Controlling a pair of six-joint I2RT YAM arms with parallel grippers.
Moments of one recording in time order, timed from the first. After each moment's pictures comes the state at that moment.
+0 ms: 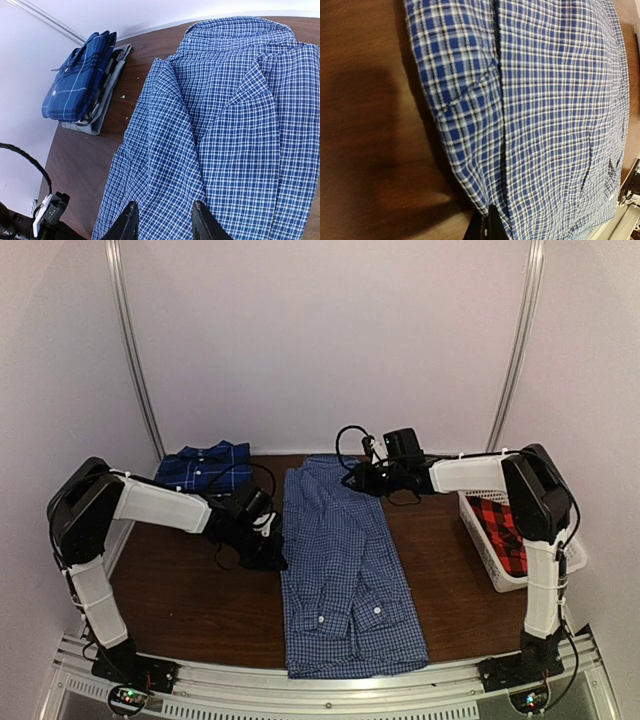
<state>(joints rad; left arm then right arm) -0.70 1.85 1.06 -0.26 0.32 -0.62 0.51 2.10 1.49 0.04 -0.36 0.55</state>
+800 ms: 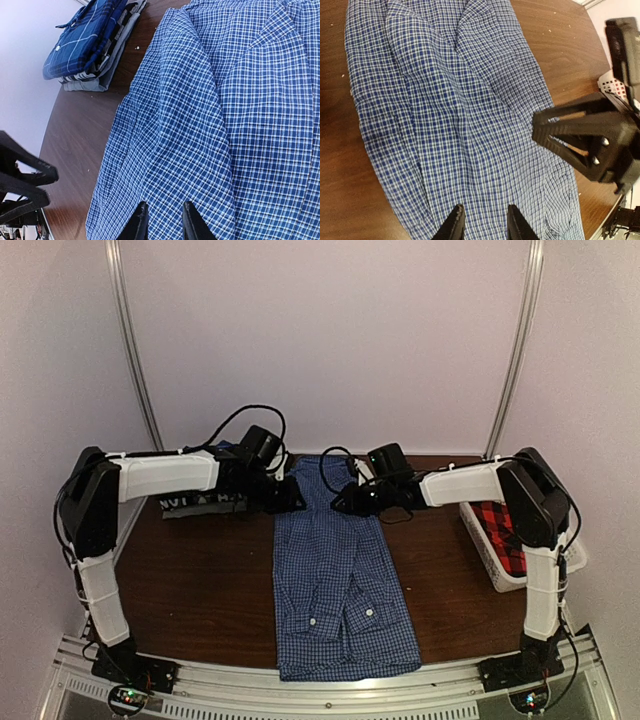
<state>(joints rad) -0.67 1.87 1.42 -0.41 0.20 -0.55 0.62 2.07 1.41 0.02 -0.37 0.54</state>
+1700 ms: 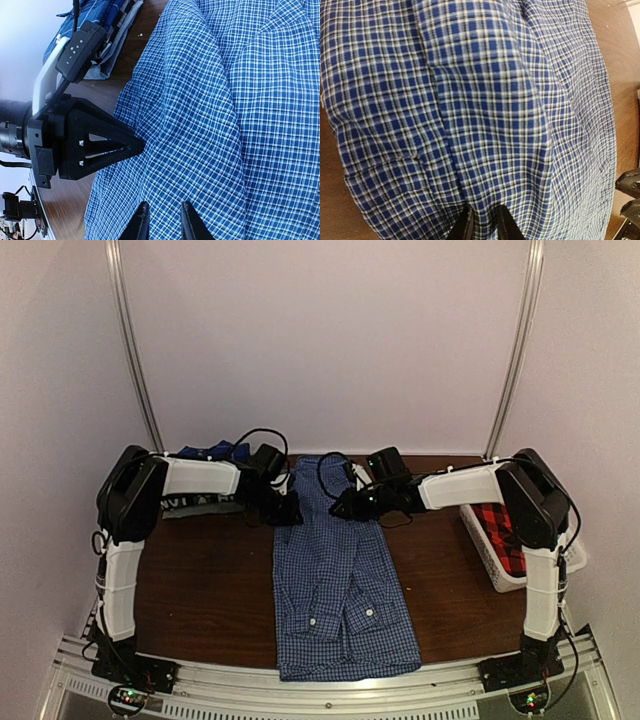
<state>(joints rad) -0.59 2.19 1.58 -0.39 0.27 -0.54 0.63 2.07 1.39 0.01 -0.38 0.53</state>
